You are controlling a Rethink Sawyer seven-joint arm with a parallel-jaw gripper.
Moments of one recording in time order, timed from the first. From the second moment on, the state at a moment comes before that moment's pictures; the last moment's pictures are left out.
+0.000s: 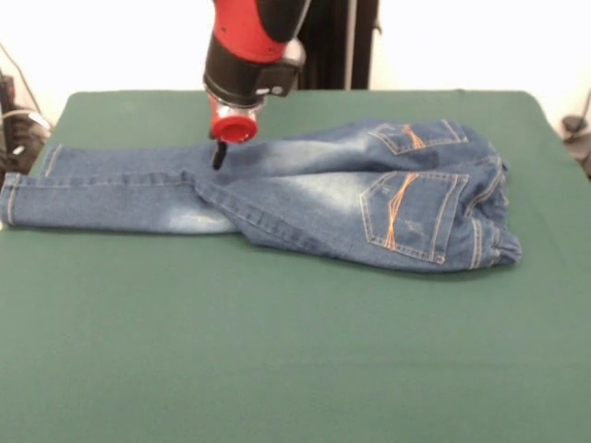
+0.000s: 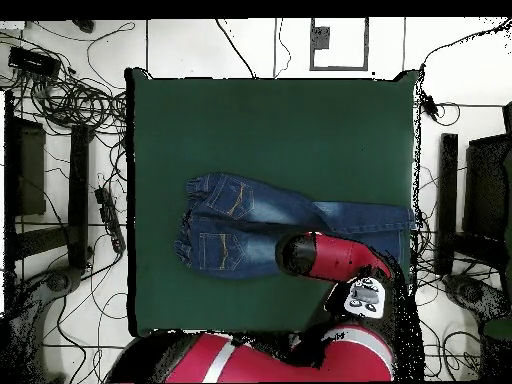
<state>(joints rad) -0.10 -0.35 -0.36 1.65 -0.13 0.40 2.99</state>
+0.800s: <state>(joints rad) 0.09 -0.17 -0.52 1.47 -0.32 0.29 2.99</state>
